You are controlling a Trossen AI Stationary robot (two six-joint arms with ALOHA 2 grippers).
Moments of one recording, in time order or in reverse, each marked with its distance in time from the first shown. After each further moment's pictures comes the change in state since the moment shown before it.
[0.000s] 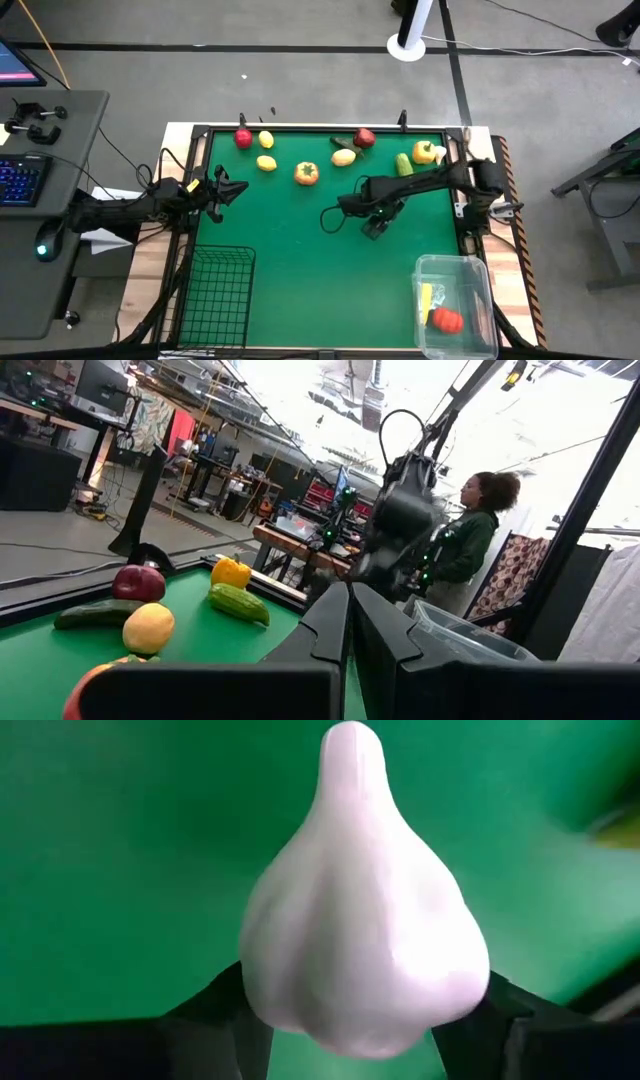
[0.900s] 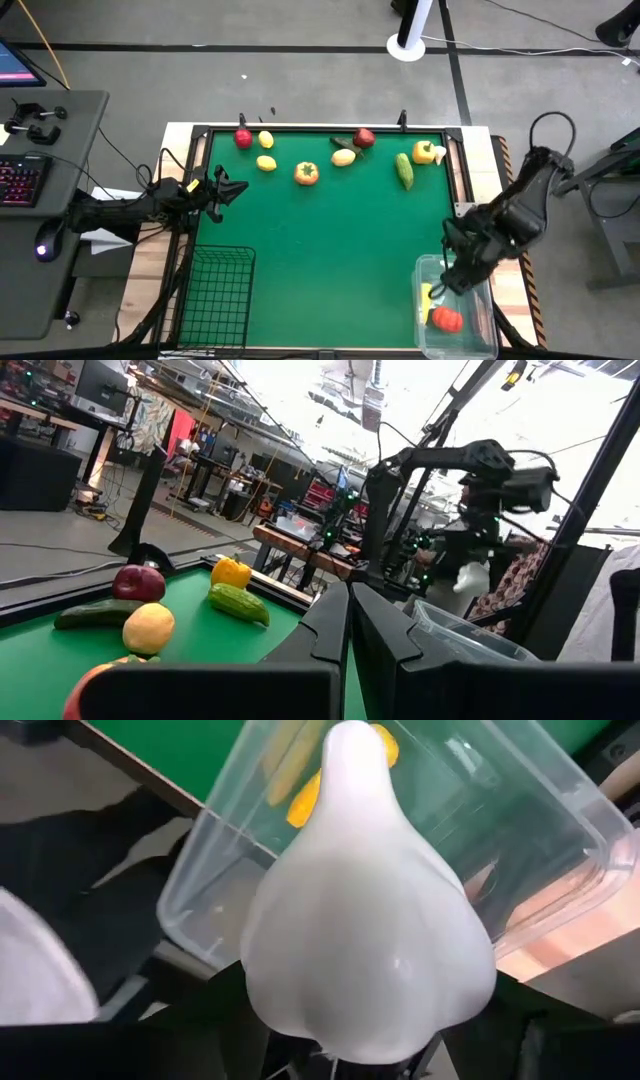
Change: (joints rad) left arm 0.000 0.000 0.000 0.000 0.000 0.000; right arm 0.824 -0.604 0.066 -0.085 -0.315 1.094
